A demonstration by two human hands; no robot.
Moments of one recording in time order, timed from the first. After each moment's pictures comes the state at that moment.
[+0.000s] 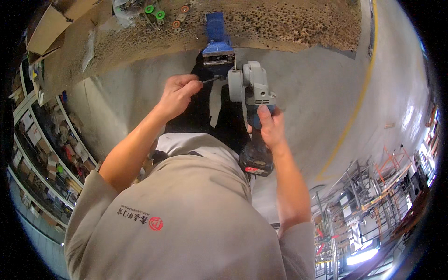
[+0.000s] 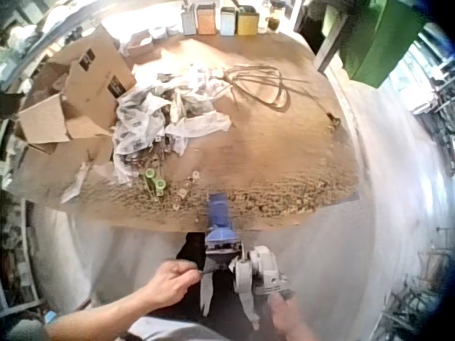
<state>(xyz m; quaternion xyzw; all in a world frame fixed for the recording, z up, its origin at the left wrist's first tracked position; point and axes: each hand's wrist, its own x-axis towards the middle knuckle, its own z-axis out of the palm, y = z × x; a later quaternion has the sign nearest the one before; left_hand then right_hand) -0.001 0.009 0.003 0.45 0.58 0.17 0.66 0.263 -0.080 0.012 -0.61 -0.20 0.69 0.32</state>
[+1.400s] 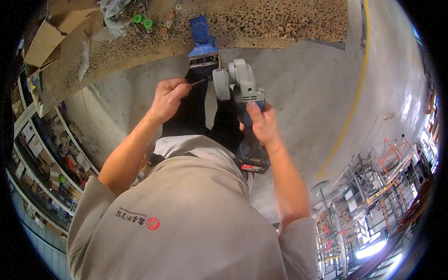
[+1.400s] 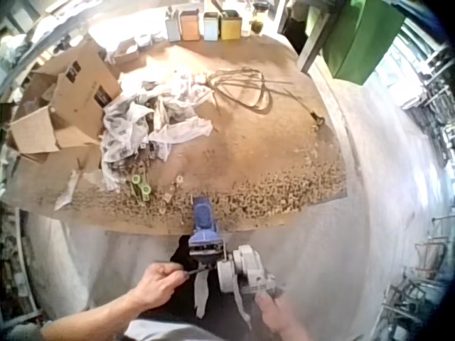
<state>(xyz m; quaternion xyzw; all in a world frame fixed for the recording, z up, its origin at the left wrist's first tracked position) -0.001 0.003 0.003 0.44 0.59 0.15 0.66 0.272 -0.084 0.008 -0.62 -0.23 0.68 0.31</state>
